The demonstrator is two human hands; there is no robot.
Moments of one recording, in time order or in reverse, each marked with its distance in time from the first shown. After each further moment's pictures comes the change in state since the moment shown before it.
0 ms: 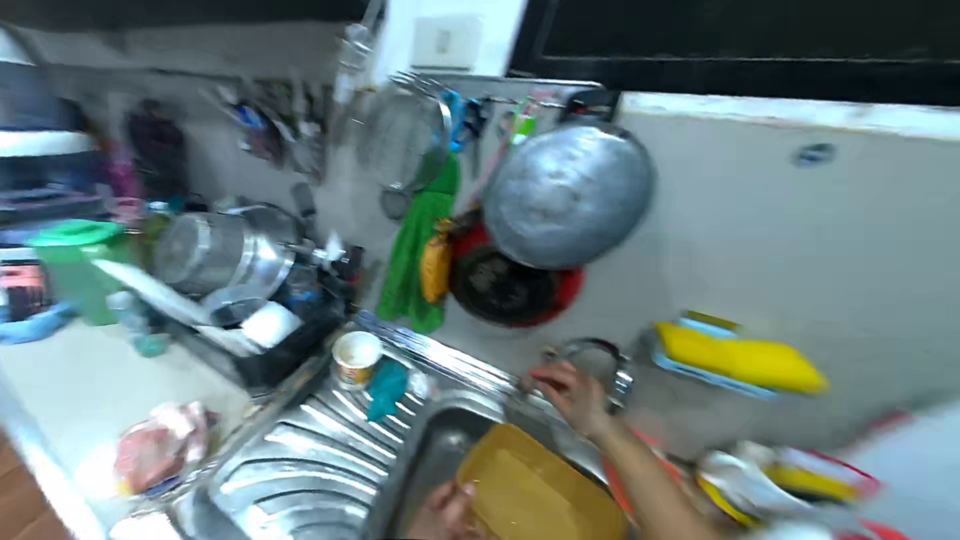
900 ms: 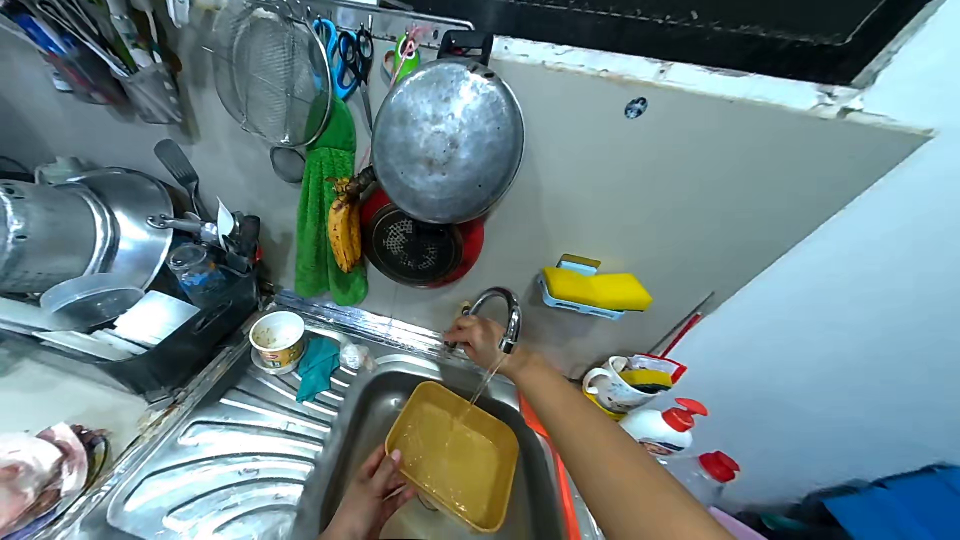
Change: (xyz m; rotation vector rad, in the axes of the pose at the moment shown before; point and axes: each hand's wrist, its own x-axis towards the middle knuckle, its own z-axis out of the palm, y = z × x) left_hand -0.002 -0.008 -0.015 -0.059 0.005 -0.029; right_hand 0.016 -0.023 -0.017 -0.396 -0.310 -0.227
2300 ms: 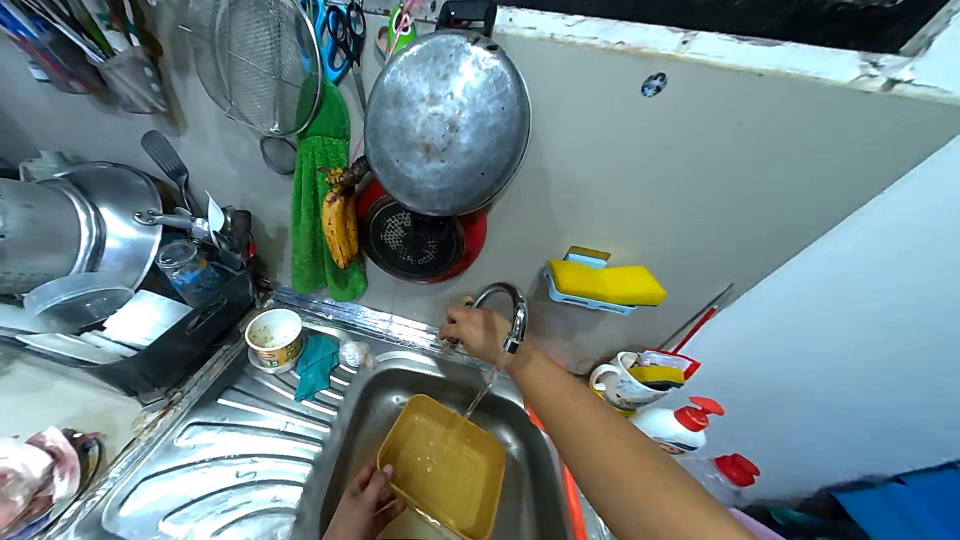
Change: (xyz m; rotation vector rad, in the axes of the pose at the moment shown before) left_hand 0.003 -0.019 -0.025 0.018 0.061 -0.017; right_hand 0.028 -0.015 -0.020 -0.200 -0.311 0.046
